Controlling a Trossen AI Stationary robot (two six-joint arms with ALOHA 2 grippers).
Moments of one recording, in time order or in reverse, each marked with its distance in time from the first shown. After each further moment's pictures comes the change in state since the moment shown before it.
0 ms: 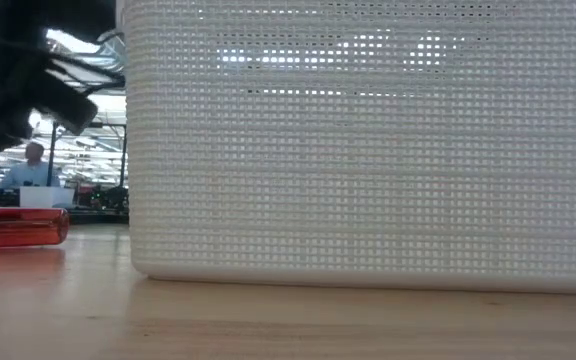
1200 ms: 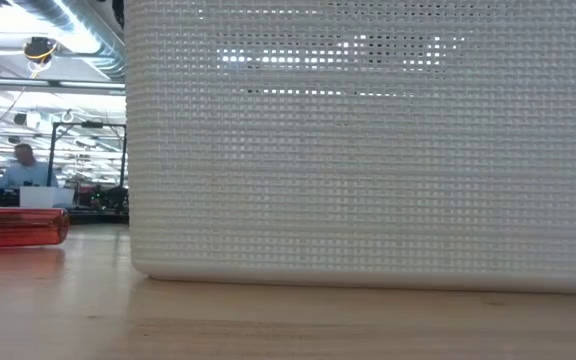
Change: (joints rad) left arm 0.196 -0.601 0.000 0.602 -0.419 0.828; right arm -0.102 0.400 0.224 -0.091 -0.168 -0.066
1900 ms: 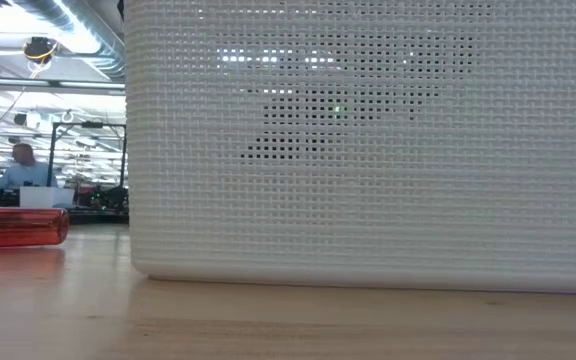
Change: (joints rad) left arm 0.000 -0.017 0.000 0.095 -0.236 0.004; right arm -0.152 0.728 0.014 0.957 -0.009 -0.299
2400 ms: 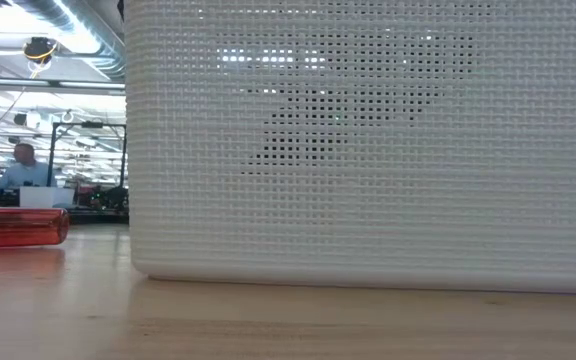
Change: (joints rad) left arm 0.000 0.000 0.000 0.000 0.000 0.000; right arm -0.008 0.040 0.000 -0.006 -0.002 0.003
